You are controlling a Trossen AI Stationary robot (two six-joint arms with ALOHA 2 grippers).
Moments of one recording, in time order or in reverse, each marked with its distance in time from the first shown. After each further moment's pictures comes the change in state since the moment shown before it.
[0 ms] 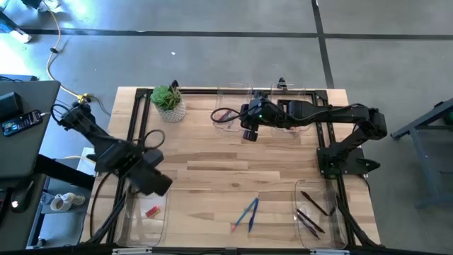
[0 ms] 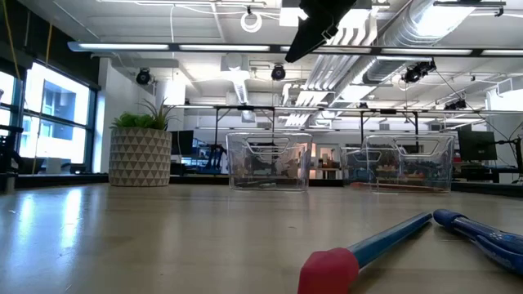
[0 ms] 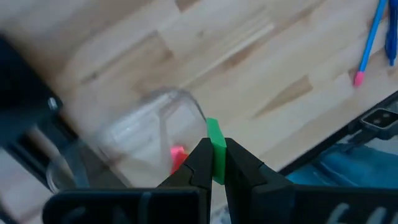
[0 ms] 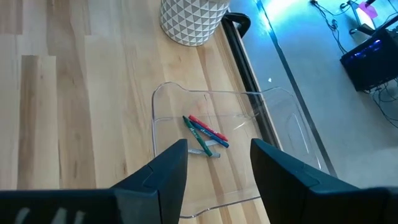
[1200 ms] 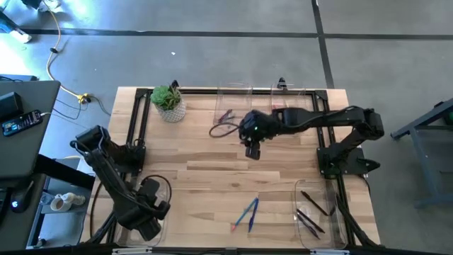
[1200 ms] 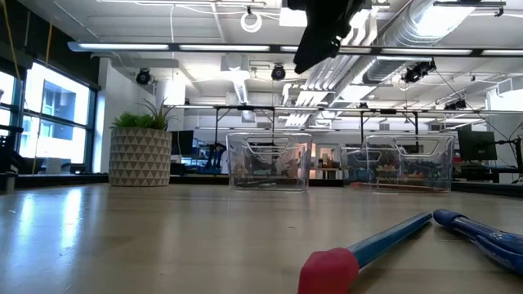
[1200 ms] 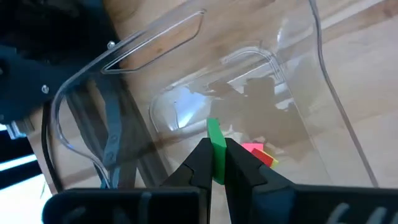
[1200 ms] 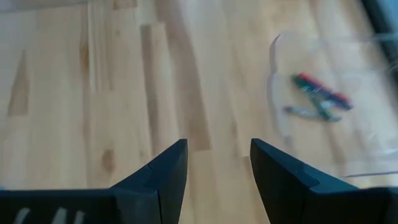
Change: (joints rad) left arm -0.310 0.421 -0.048 -0.063 0.035 -0.422; right arm 0.072 0.036 -0.005 -0.131 -0.304 0.243
